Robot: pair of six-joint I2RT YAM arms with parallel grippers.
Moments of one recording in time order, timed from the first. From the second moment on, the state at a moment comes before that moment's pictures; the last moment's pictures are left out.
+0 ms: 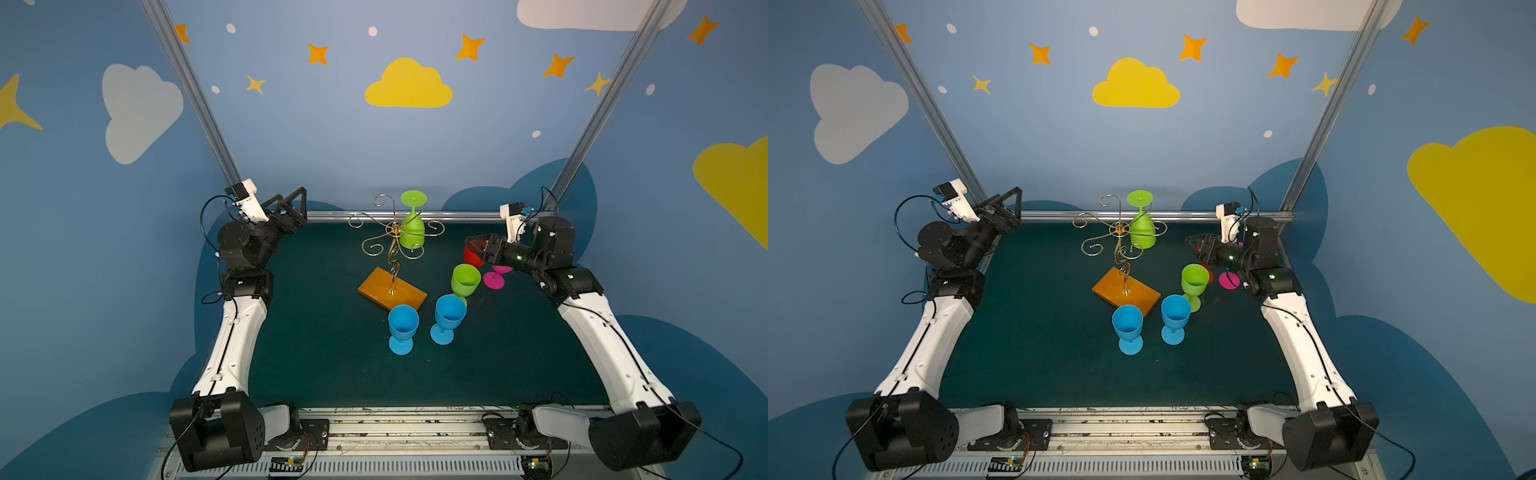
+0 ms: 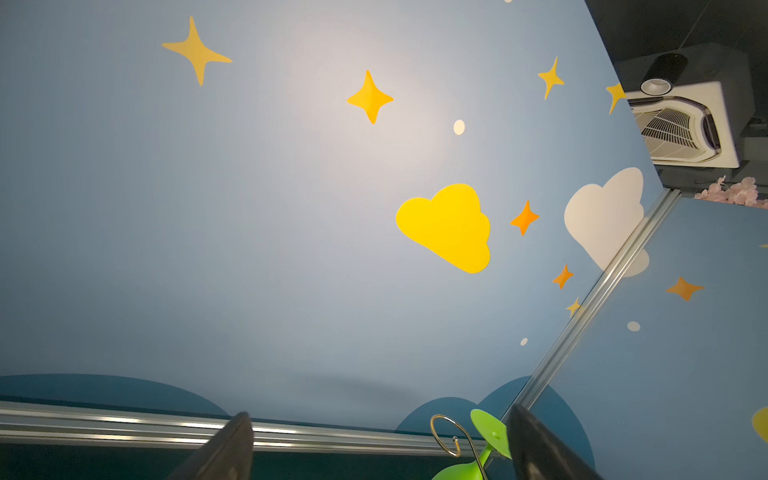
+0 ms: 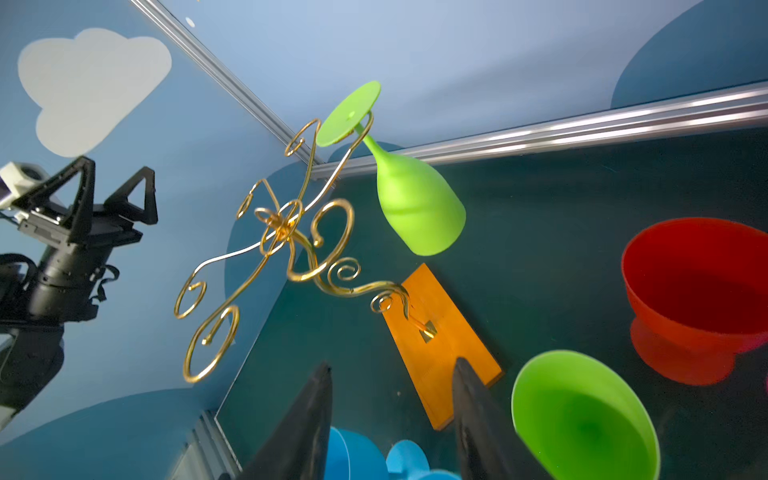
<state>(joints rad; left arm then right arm) 0.14 1.26 1.11 0.41 0.42 -0.65 0.20 1.28 1.30 -0.39 -0.60 0.44</state>
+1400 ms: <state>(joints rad) 0.14 1.25 1.08 0.44 0.46 -0.71 0.29 2.08 2.06 -0.19 -0.86 0.70</state>
